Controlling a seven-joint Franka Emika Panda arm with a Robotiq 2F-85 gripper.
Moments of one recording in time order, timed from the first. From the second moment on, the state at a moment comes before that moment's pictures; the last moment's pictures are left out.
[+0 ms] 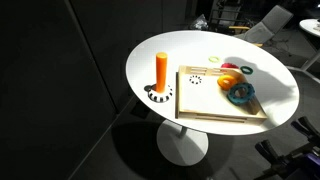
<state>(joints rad) -0.06 -0.25 -0.02 -2.02 -0.01 1.55 0.06</state>
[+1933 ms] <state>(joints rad) -0.08 0.23 -0.10 -2.01 -0.01 2.07 0.08</state>
